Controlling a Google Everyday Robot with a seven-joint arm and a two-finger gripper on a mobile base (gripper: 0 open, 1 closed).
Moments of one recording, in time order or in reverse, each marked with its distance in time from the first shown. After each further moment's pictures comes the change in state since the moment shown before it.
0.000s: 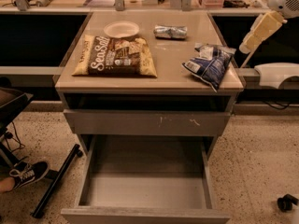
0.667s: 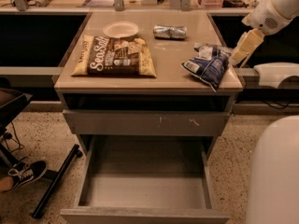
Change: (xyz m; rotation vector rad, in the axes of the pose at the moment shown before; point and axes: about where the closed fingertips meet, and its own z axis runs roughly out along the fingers) arm 0.030 -0.006 0.074 -0.139 0.012 0.046
